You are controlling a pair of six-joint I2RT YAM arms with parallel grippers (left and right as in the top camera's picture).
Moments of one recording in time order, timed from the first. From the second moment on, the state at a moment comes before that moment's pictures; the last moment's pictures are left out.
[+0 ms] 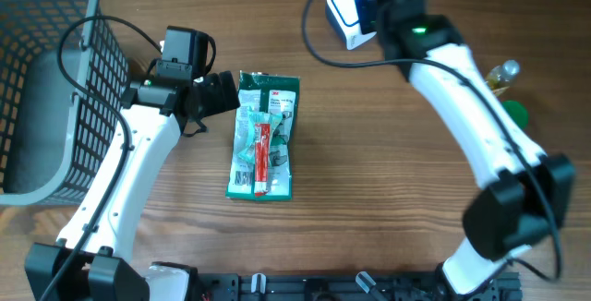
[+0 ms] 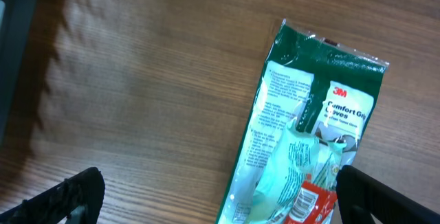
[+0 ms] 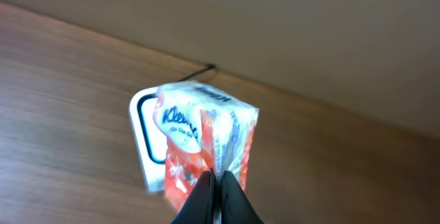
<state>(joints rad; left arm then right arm) -0.19 1.49 1.24 -0.90 -0.13 -0.42 0.37 1.85 1.64 -0.42 0.35 -0.14</state>
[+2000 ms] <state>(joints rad) -0.19 1.49 1.24 -0.90 -0.13 -0.42 0.34 1.49 1.17 -1.08 0.13 0.29</state>
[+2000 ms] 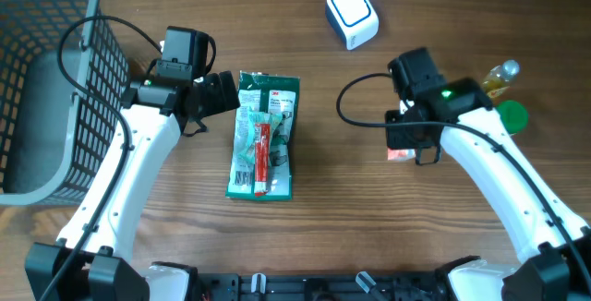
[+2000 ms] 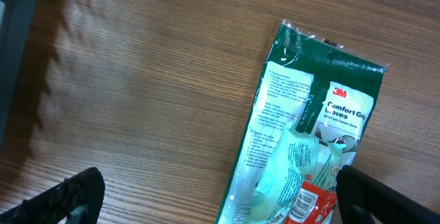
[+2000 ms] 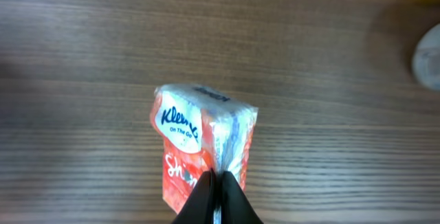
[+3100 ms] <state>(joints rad) -0.19 1.49 1.24 -0.90 -0.13 -0.42 0.34 1.49 0.96 -0.84 0.25 0.34</state>
